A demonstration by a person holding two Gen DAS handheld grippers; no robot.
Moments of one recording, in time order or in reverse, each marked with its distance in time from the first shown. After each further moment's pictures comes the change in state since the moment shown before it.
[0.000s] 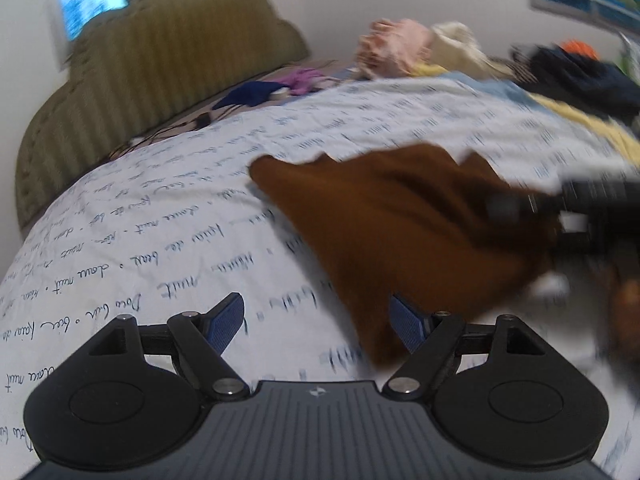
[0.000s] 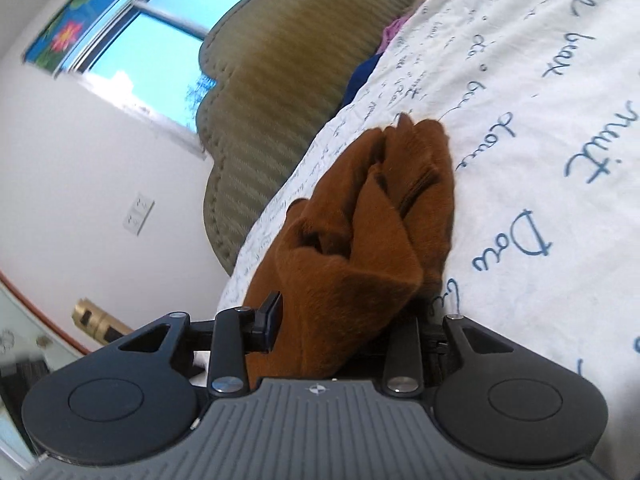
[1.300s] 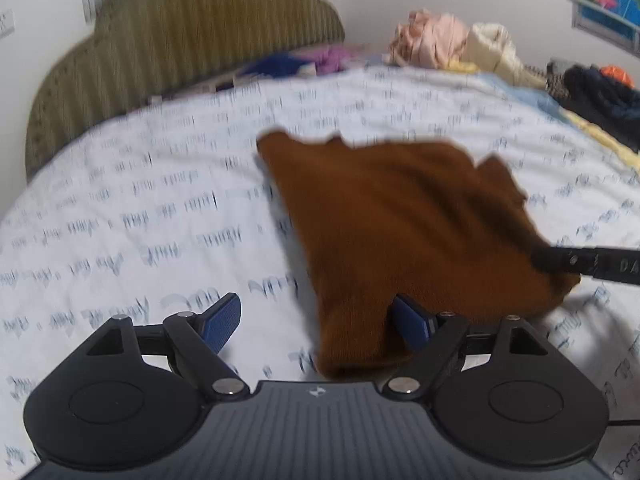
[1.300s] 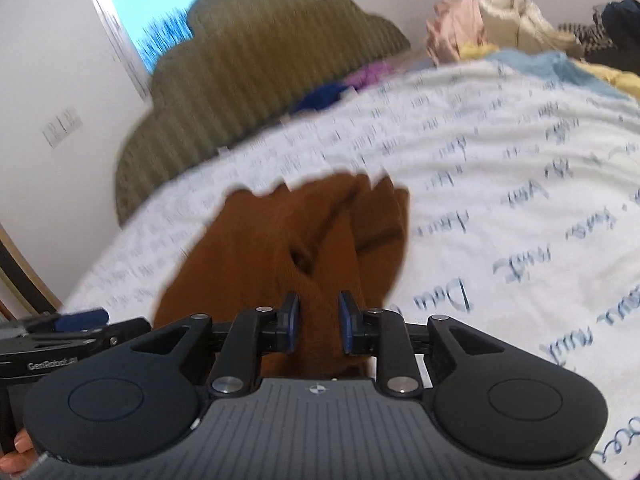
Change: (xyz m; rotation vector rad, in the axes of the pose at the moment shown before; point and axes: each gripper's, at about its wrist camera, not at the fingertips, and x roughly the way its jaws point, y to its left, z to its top) left arm 0.030 -0.011 0.012 -0.190 0.080 0.031; right arm -0.008 0.064 -0.012 -0.390 0.027 -0.443
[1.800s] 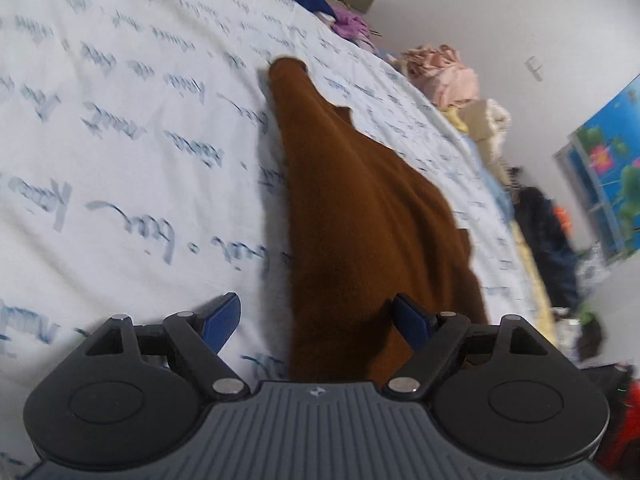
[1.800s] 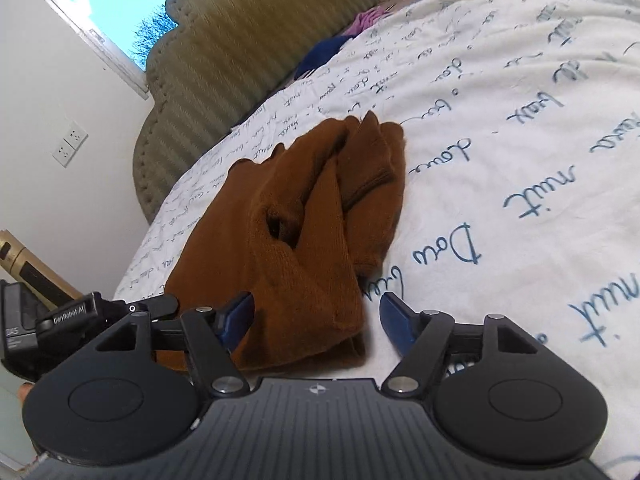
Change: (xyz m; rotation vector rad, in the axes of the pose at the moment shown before) left arm 0.061 0.088 -0.003 -0.559 0.154 -0.475; right arm 0.026 -0.033 0.002 0.179 0.106 0.206
